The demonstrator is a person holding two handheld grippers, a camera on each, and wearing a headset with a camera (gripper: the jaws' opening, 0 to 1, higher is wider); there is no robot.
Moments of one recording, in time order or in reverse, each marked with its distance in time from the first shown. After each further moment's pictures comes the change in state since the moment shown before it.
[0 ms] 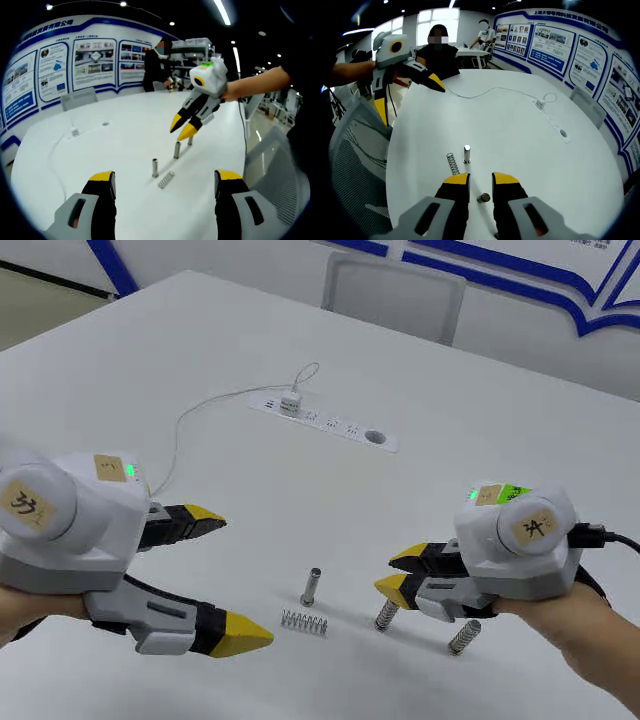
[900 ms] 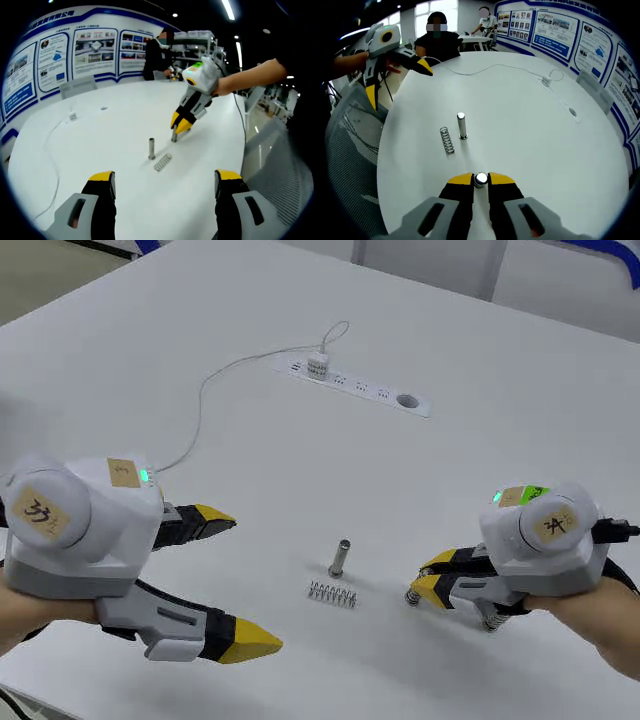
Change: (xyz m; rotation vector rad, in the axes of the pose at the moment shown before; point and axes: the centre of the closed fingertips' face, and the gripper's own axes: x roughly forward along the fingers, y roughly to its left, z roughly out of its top) left arm 0.003 -0.005 -0.037 -0.034 0.085 -0.008; right arm 0.025 -0.008 -0.058 0.036 0.118 0.047
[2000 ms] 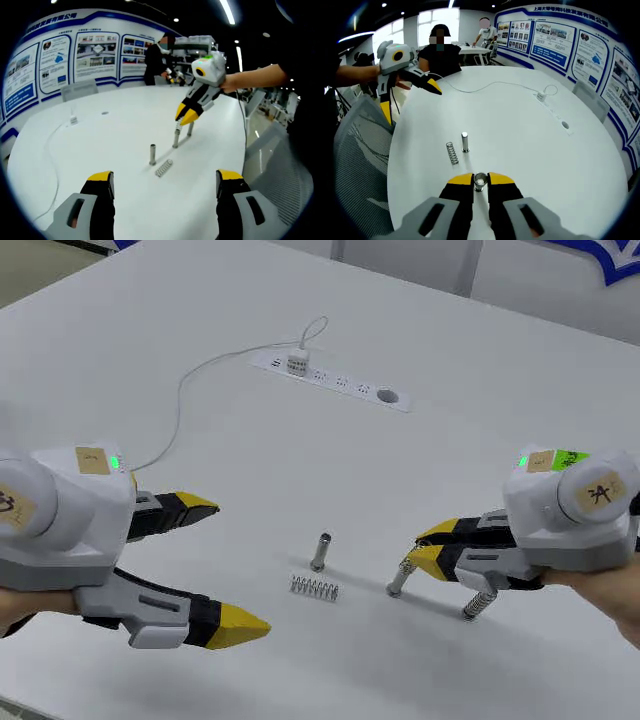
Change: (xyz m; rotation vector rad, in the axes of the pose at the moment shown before) left arm 0.002 0.001 0.007 -0.006 -0.038 -0.004; right arm -0.033 -0.001 0.025 -0.011 -0.085 -0.006
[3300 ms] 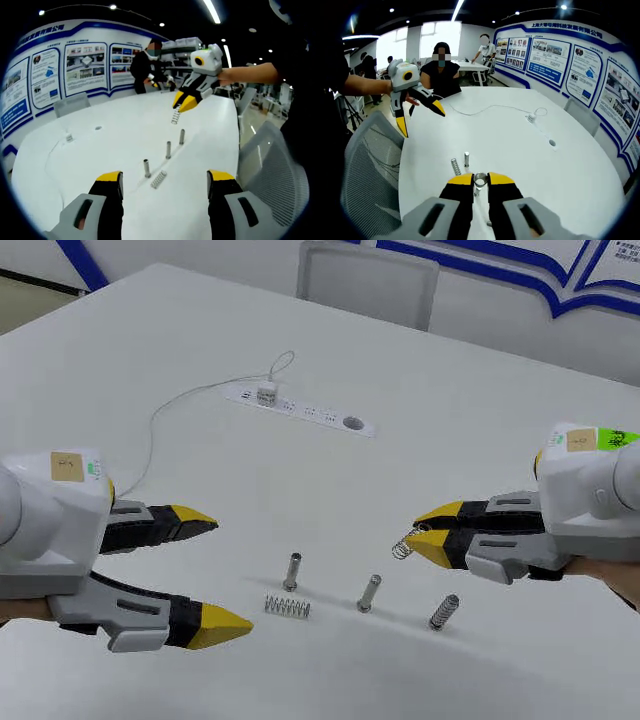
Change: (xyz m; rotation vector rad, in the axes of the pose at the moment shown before) left arm -0.008 -0.013 0.027 0.091 -0.044 -0.043; right arm -0.063 -0.002 0.036 -0.009 -0.144 -0.044
